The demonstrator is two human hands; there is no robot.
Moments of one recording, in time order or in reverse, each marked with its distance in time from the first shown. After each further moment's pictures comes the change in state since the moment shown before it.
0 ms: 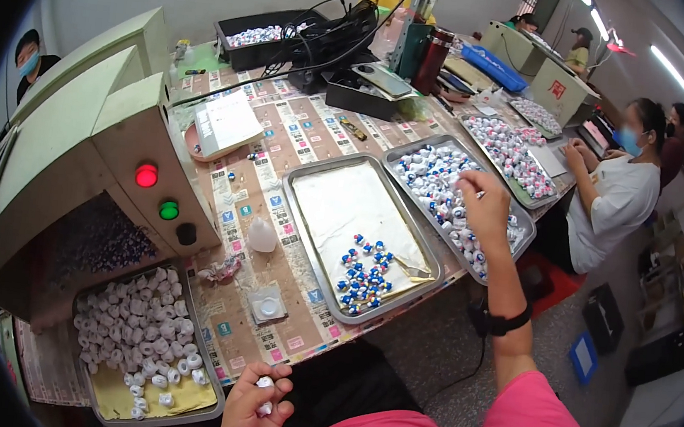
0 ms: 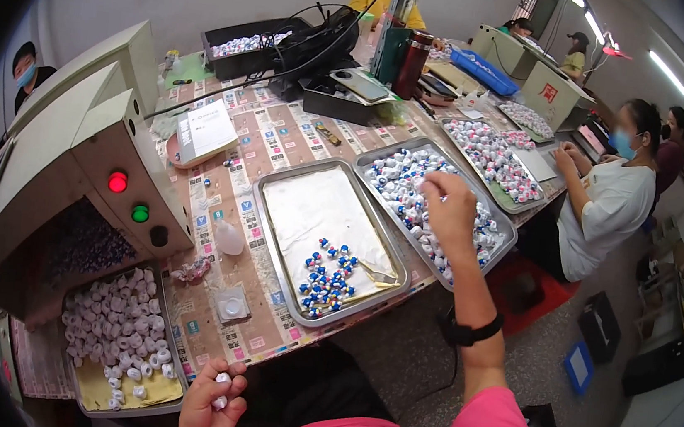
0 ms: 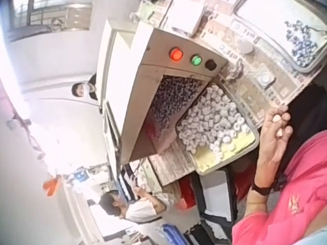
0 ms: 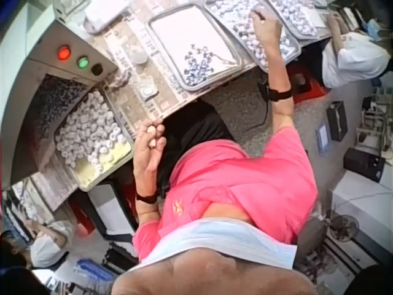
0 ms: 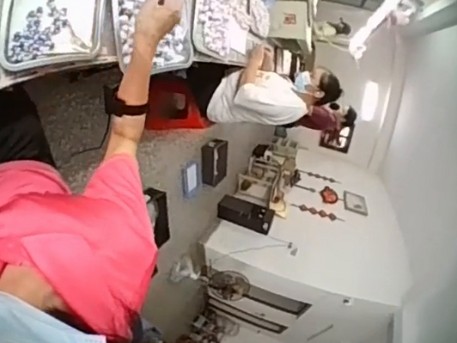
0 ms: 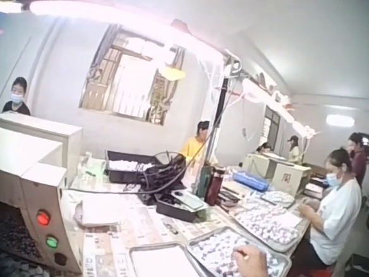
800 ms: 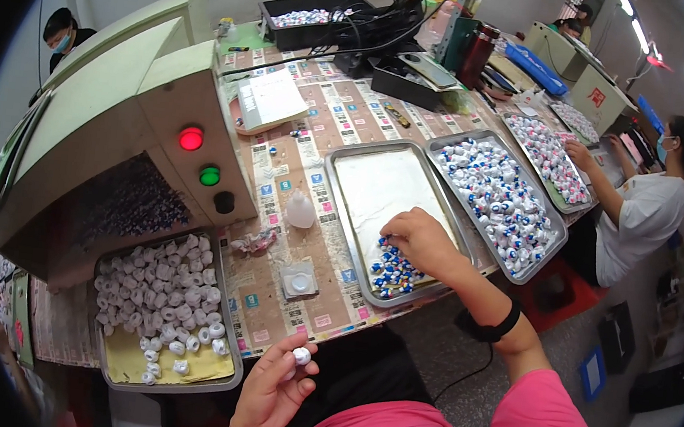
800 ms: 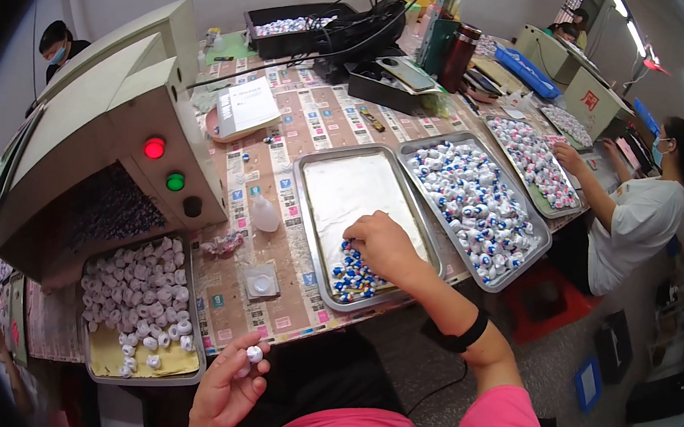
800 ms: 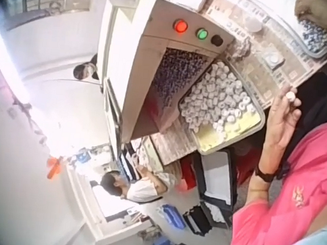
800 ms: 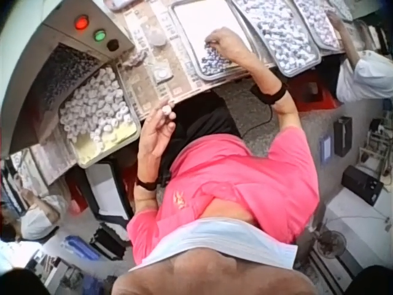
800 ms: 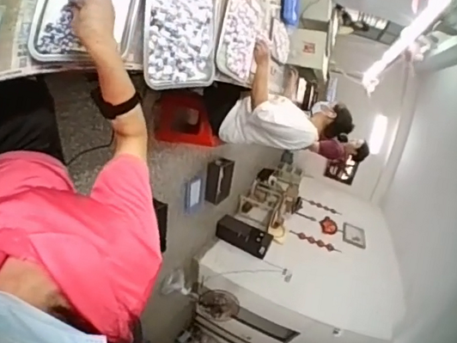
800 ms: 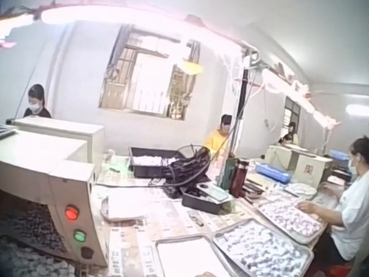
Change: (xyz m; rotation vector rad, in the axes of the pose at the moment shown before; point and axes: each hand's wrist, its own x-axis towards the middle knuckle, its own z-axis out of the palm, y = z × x) left_hand -0.001 -0.007 -0.010 -0.054 -0.026 0.035; right_hand -0.069 -0.076 0.084 0.112 -0.736 -0.372
